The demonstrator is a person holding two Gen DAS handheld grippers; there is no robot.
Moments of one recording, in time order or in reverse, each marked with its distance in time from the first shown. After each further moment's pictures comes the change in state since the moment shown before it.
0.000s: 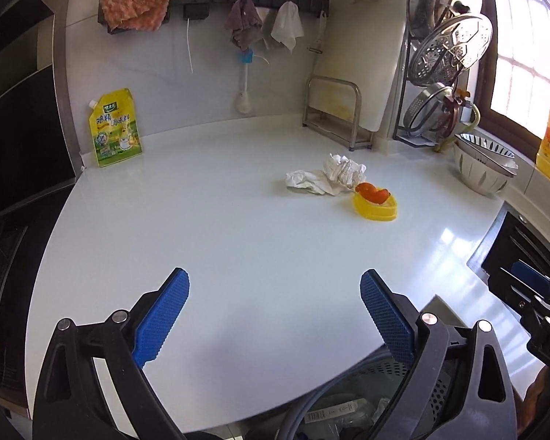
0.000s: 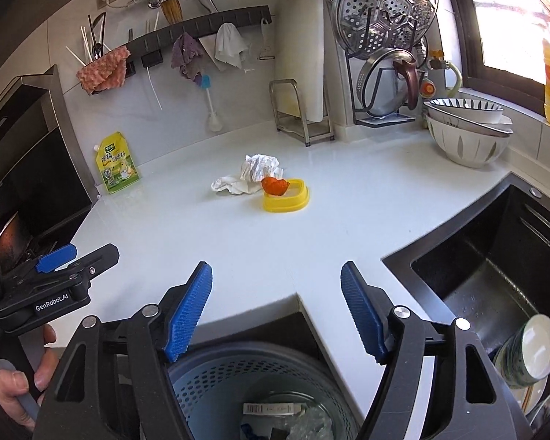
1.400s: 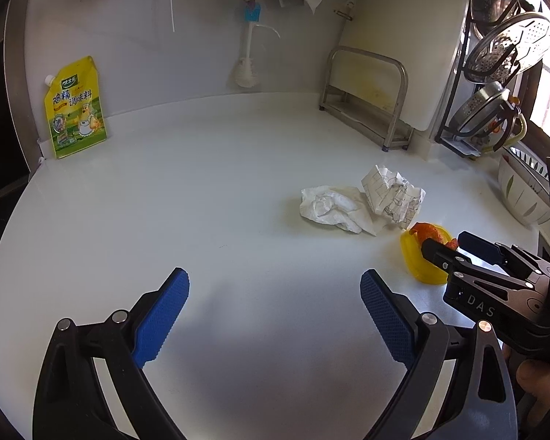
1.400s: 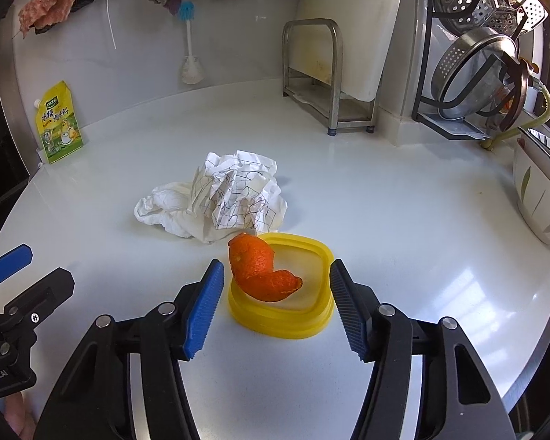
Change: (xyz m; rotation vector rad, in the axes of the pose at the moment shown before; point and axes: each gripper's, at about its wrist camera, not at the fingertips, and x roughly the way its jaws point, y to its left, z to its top) left arm 0.141 0.007 0.055 -0.063 0.100 -0.010; right arm 0.210 0.005 0.086 -0.159 0.192 -0.074
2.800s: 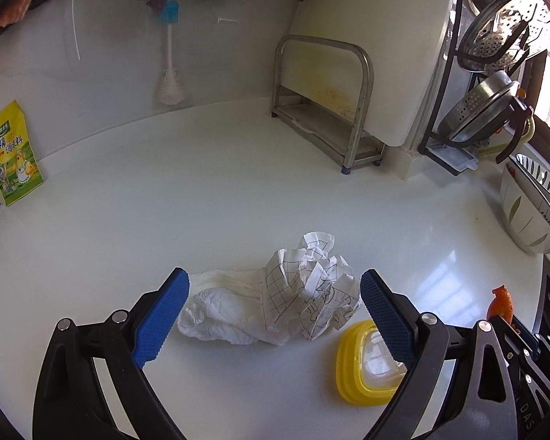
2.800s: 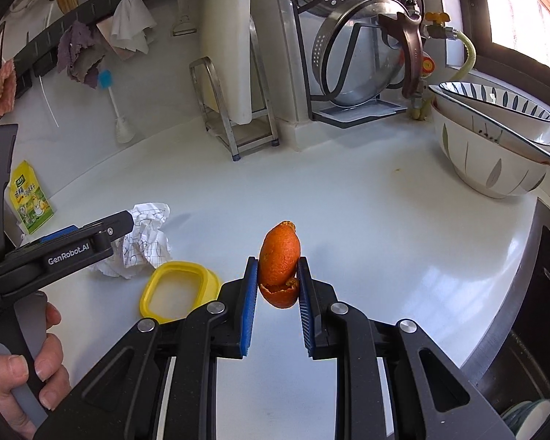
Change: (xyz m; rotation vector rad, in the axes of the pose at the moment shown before) left arm 0.078 -0.093 0.072 0.046 0.044 -0.015; right arm -0.036 -0.105 -0.014 0.257 -0.088 -0.042
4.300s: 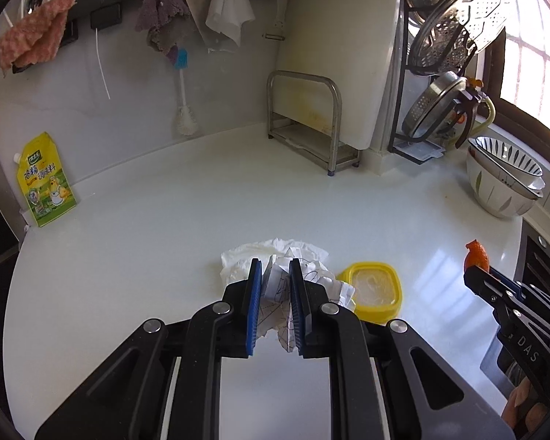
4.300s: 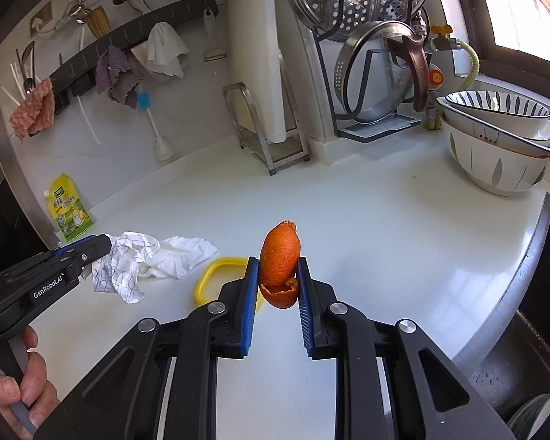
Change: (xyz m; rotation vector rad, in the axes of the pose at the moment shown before) left arm -0.102 0.014 -0.040 0.120 -0.096 0.001; right arm -0.056 0.015 -0.028 0.006 -0.076 0.130
